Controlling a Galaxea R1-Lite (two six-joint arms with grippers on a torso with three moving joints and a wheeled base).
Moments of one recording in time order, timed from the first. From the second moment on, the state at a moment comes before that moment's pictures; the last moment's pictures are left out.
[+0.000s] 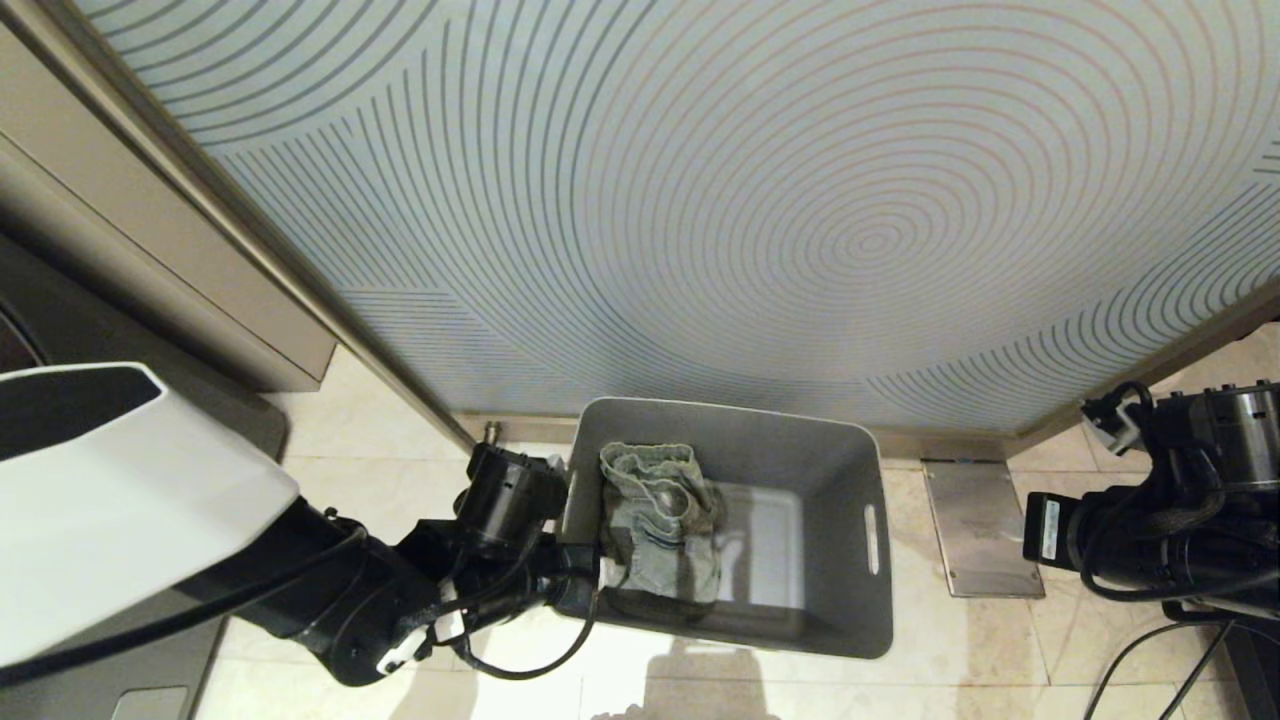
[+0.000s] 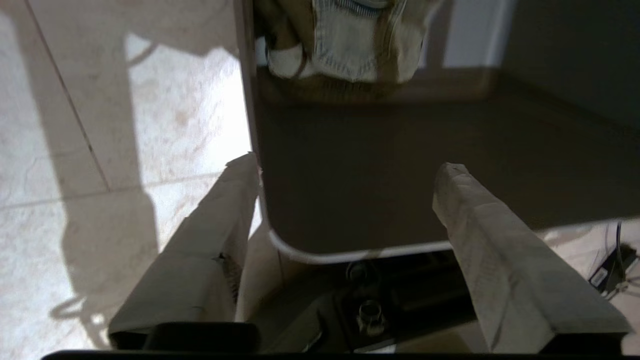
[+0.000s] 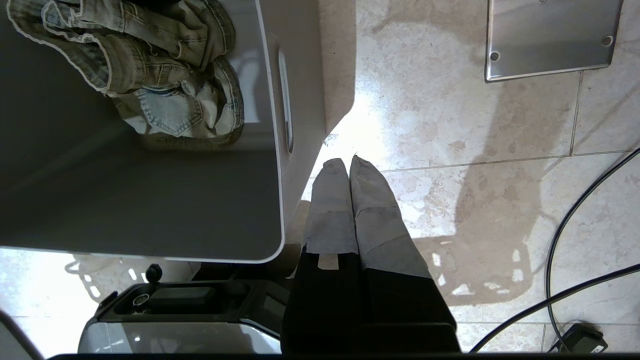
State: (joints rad) left arm -0.62 2.00 -0.80 -0.50 0.15 -0.33; right arm 0.12 1.53 -0.62 -0.26 0.00 0.32
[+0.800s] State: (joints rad) left arm -0.62 2.03 -0.88 -0.48 0.19 -0.33; right arm 0.12 1.52 -0.62 -0.26 0.00 0.33
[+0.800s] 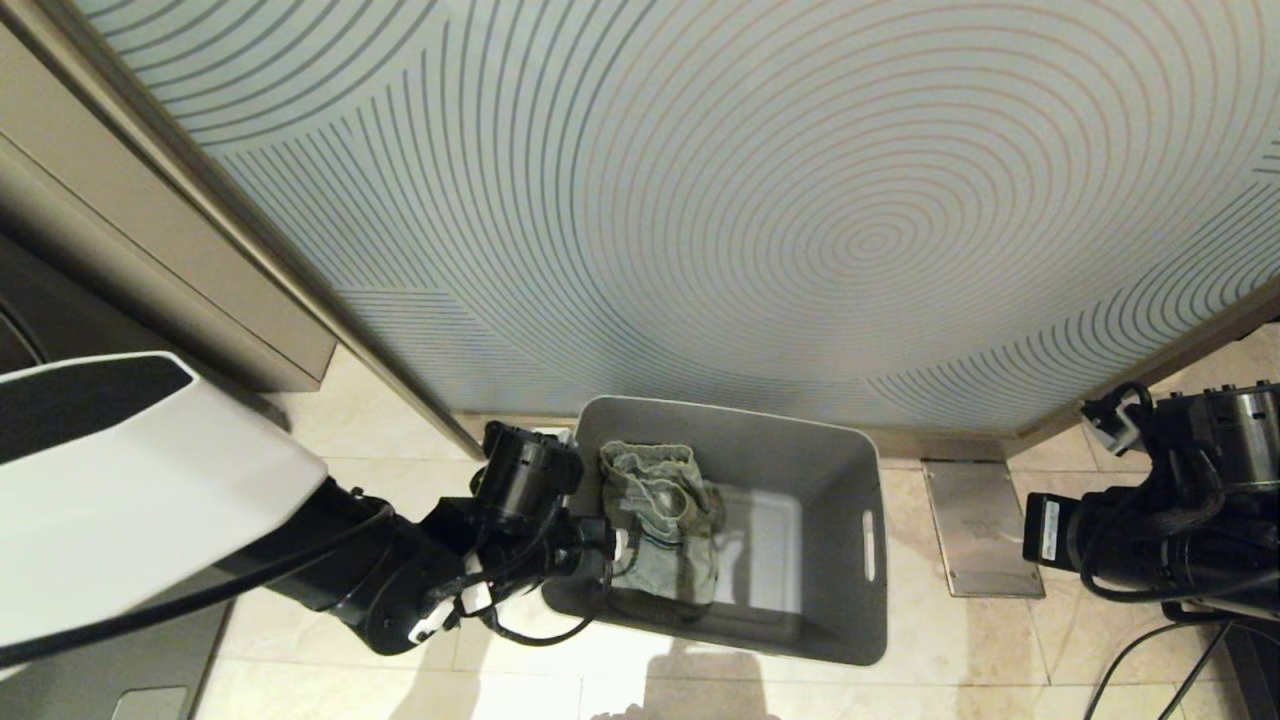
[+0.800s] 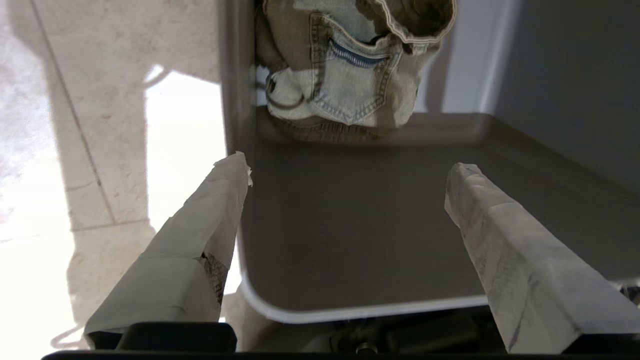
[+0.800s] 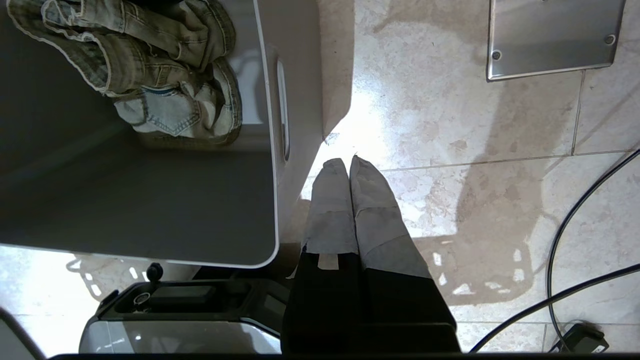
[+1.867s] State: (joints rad) left arm -0.63 2.06 -0.95 -0.51 0.20 -0.31; right arm 0.12 1.54 -0.62 -0.26 0.00 0.32
